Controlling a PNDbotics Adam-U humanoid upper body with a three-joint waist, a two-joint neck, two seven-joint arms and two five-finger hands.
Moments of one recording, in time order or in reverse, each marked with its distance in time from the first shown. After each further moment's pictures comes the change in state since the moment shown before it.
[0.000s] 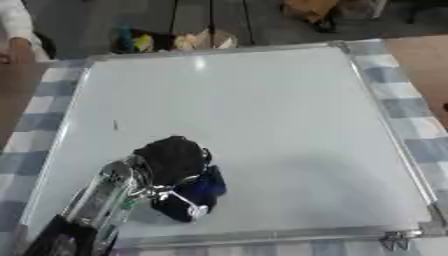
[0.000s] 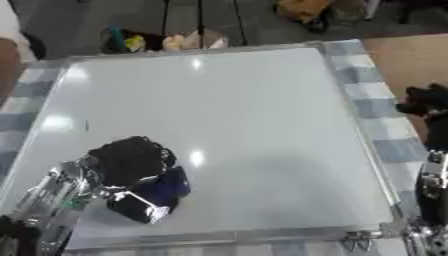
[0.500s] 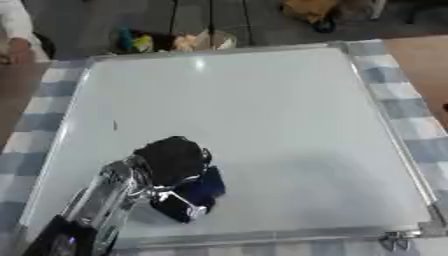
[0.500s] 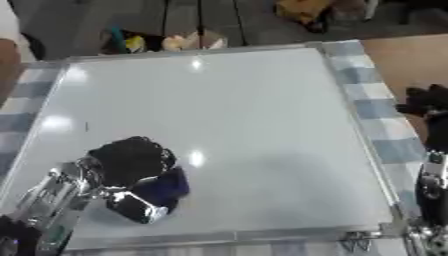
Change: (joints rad) left arm -0.009 0.008 0.000 0.000 0.000 -0.005 0.005; right arm 0.000 0.000 0.000 0.000 -0.002 0.002 0.002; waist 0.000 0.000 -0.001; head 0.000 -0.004
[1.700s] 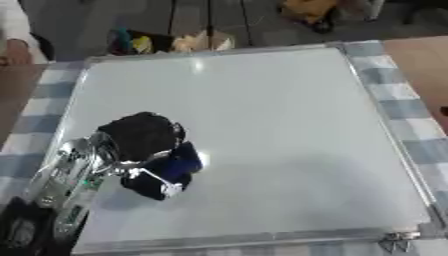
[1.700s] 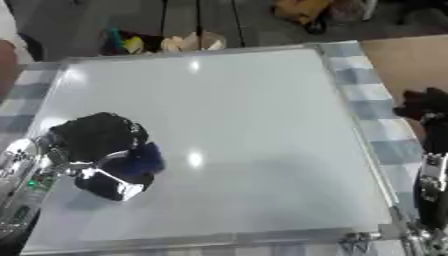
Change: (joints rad) left arm -0.044 0.104 0.101 -0.044 0.137 0.062 -0.062; right arm 0.000 0.009 0.000 0.000 0.000 0.003 0.007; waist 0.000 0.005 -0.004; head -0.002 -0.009
